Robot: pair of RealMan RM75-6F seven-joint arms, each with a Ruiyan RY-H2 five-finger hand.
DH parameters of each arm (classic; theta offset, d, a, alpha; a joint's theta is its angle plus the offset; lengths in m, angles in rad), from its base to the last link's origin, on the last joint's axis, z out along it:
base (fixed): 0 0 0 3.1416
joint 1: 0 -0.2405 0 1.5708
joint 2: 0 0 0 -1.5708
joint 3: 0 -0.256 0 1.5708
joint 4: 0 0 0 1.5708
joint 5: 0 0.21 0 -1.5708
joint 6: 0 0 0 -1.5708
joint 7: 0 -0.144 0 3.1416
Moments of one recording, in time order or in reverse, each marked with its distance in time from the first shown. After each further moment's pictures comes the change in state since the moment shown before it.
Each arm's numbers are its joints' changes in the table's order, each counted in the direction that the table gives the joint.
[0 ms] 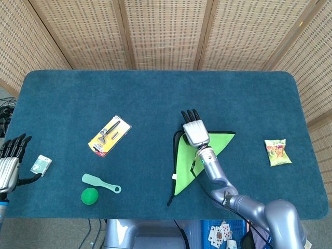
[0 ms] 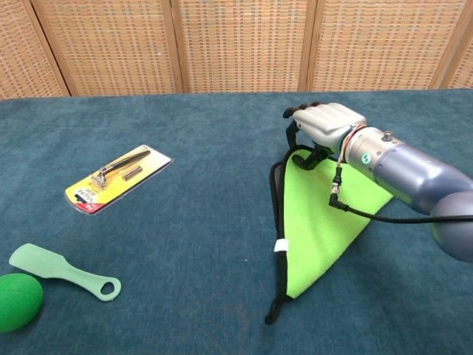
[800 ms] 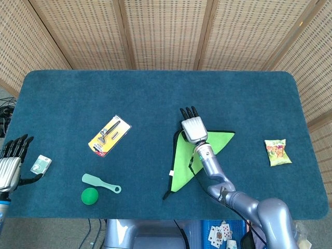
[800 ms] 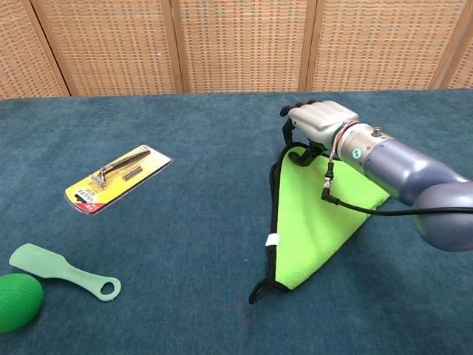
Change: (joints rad) left arm 0.009 -0.005 -0.002 0.007 -0.012 -0.020 -0.008; right arm -0.051 -0.041 -0.005 0.106 0.008 -0.037 -0.038
